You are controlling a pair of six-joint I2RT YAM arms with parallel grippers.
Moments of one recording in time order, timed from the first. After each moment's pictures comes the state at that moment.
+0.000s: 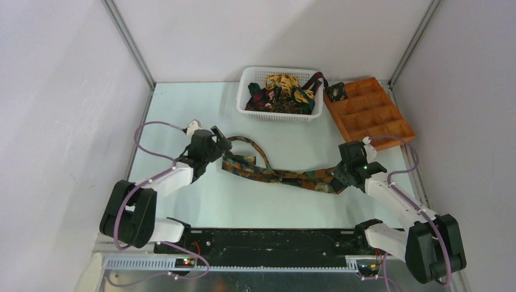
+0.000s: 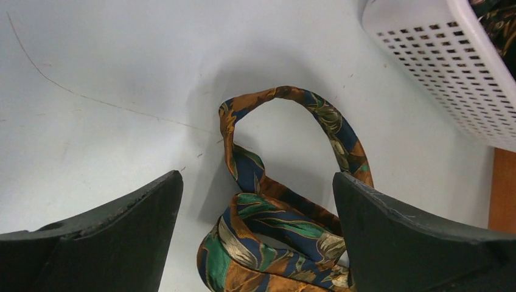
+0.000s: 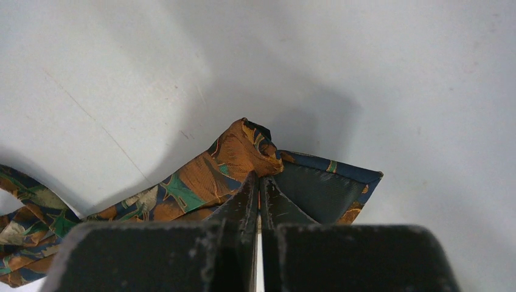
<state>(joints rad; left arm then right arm) -0.33 1.33 0.60 0.10 -0.22 -0.82 0.31 1.10 0.58 -0.49 0.22 0.98</state>
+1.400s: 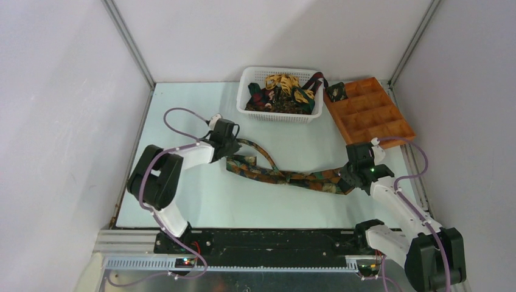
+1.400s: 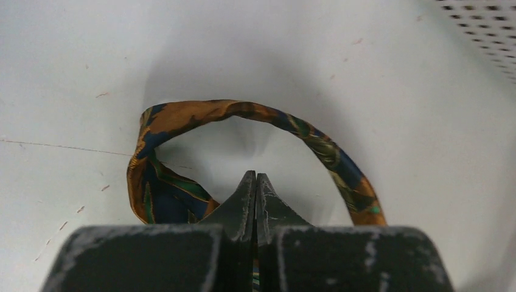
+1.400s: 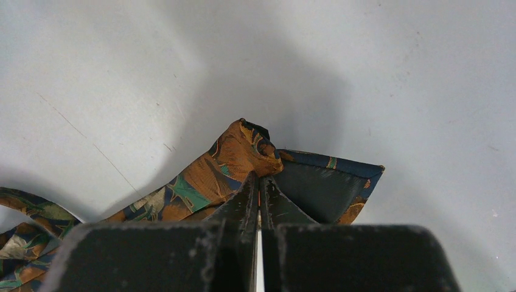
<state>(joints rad) -0.43 1.69 0.88 -0.01 -0.17 -0.84 0.24 1.02 0.58 -0.57 0.25 0.95</state>
